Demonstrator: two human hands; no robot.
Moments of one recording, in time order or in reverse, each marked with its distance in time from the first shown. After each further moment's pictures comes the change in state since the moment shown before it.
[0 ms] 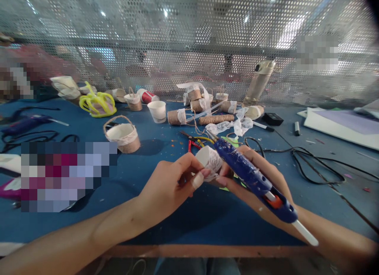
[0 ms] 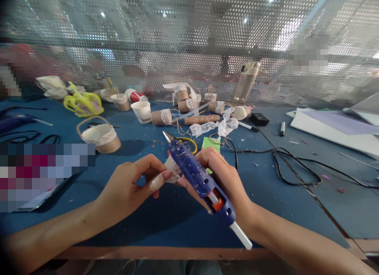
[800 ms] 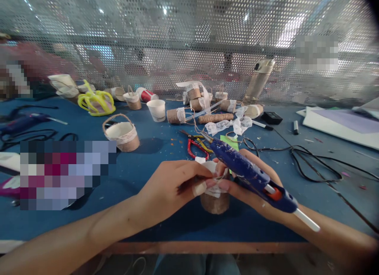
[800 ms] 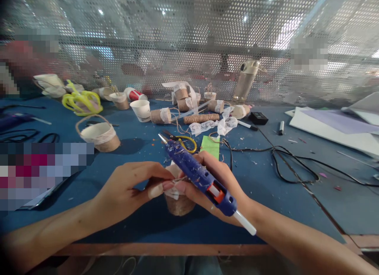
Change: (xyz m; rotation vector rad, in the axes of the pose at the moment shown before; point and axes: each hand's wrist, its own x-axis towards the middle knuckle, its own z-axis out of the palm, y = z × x) left_hand -0.001 -0.006 0.002 -0.045 0.076 0.369; right_hand -0.001 0.005 0.000 0.359 -0.159 0.017
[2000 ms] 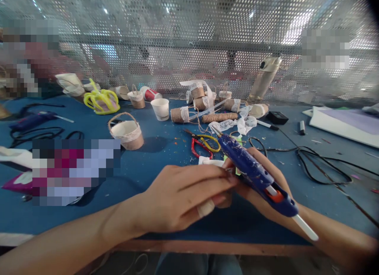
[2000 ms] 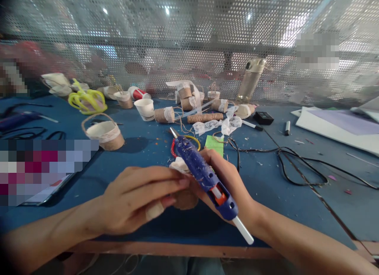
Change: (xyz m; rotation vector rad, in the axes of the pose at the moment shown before) left_hand -0.005 0.011 -0.009 0.254 -0.064 0.285; right_hand 0.002 0.004 0.002 -0.228 0.077 -0.099
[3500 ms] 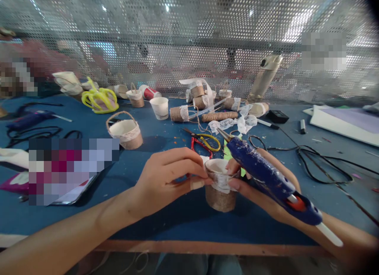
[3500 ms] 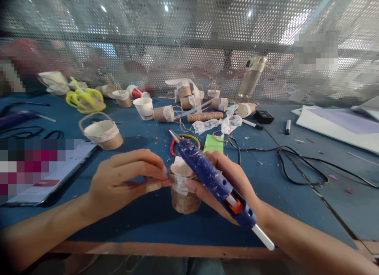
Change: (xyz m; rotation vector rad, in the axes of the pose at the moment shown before) left_hand 0.002 -0.017 -0.004 -0.159 0.163 -0.184; right_hand -0.004 -0.007 -0.003 0.001 0.062 0.022
